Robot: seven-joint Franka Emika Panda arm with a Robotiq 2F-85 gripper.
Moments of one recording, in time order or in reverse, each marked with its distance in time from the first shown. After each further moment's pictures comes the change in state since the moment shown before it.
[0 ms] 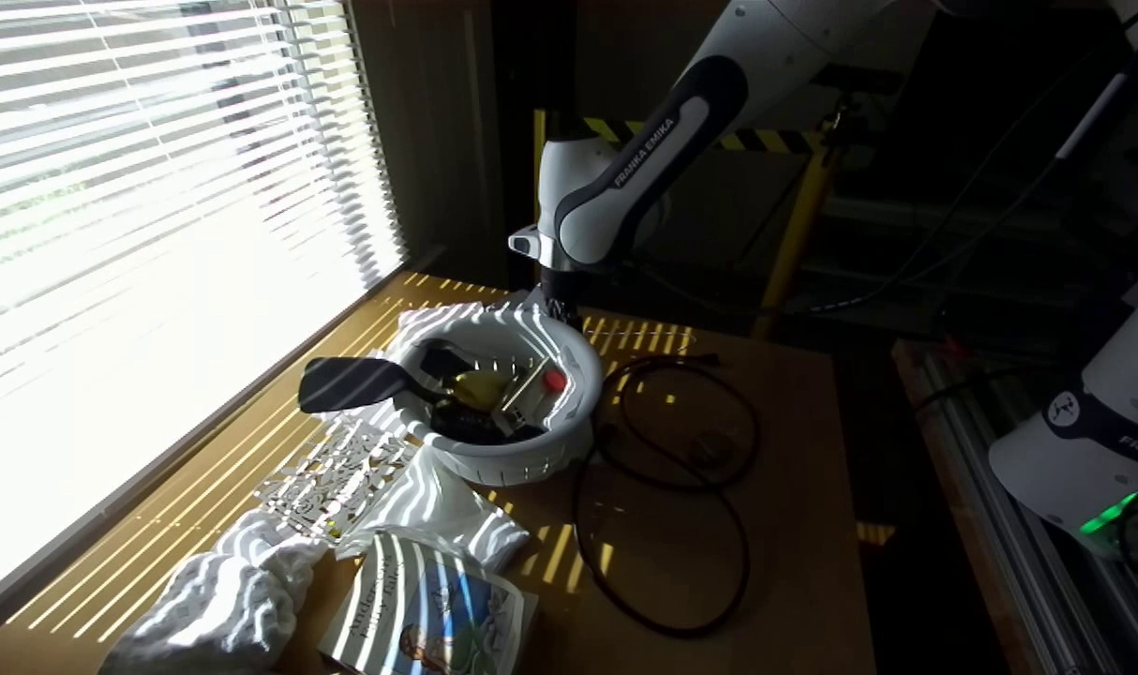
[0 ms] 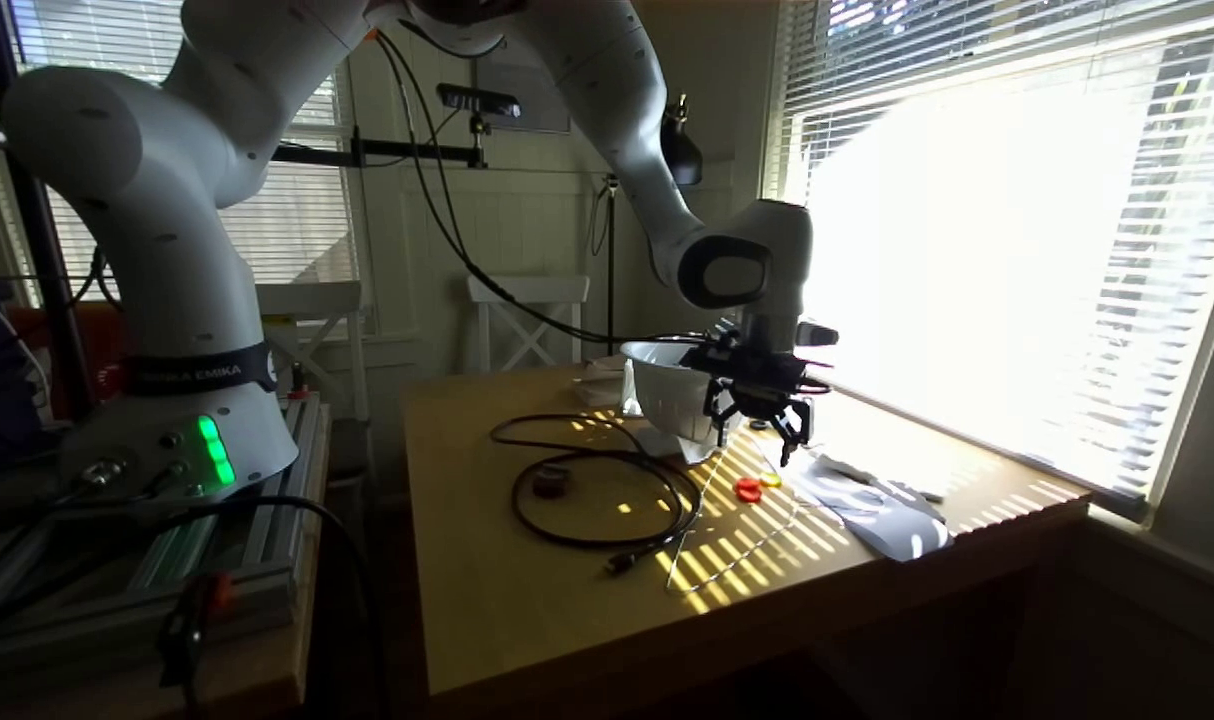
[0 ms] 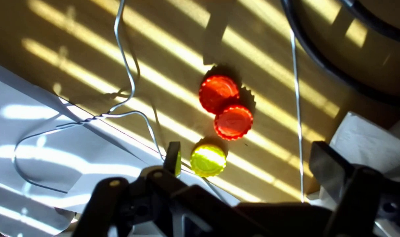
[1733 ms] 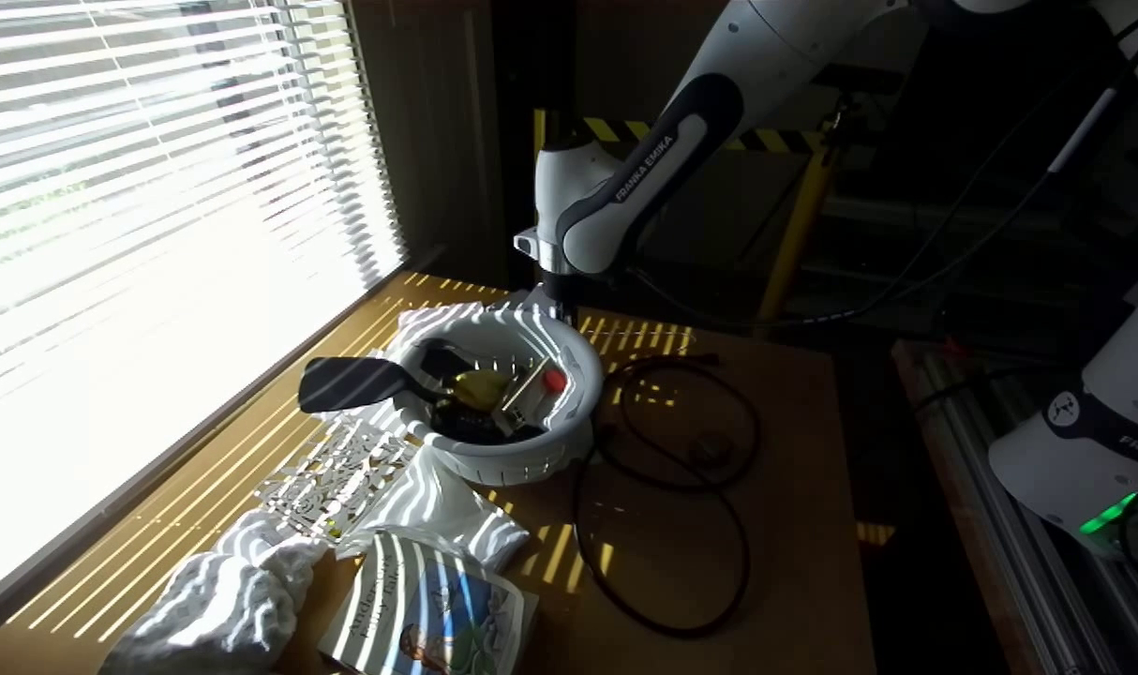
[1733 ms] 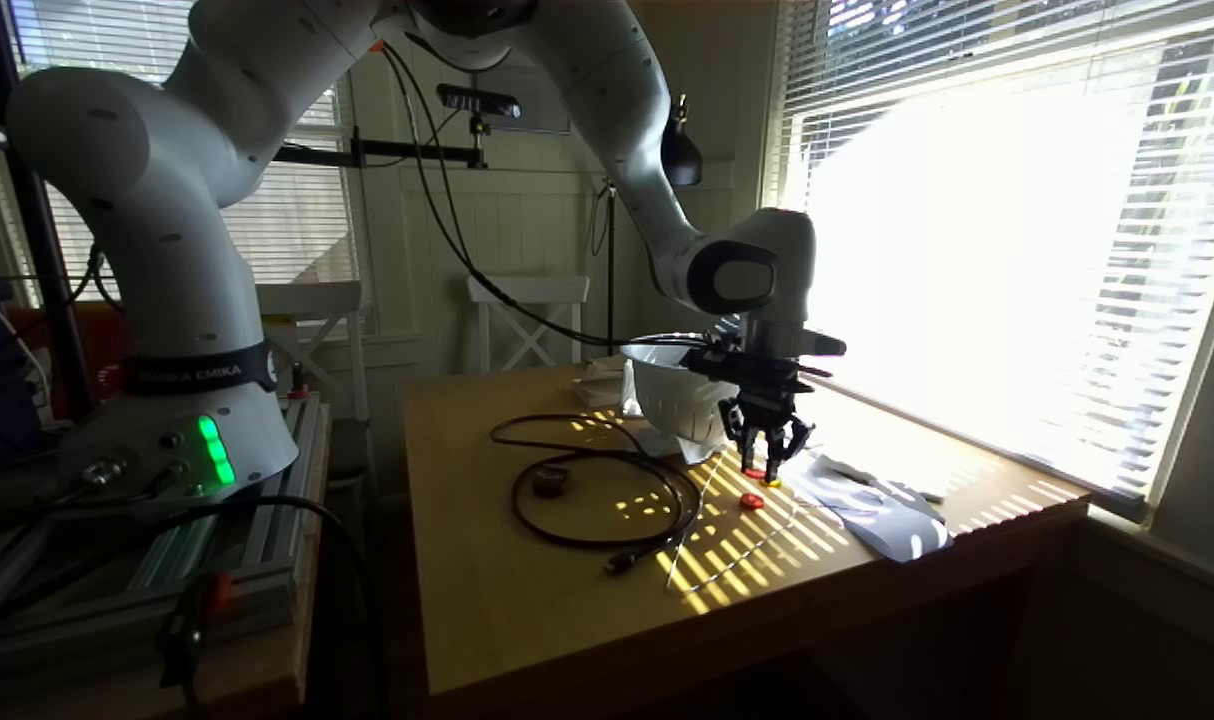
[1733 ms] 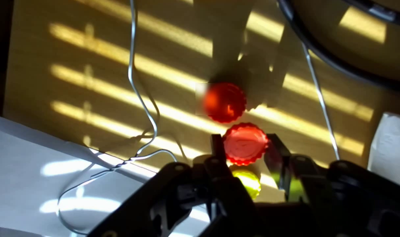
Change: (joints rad) arm 0.034 0.024 -0.054 0.029 -0.080 -0.019 0.258
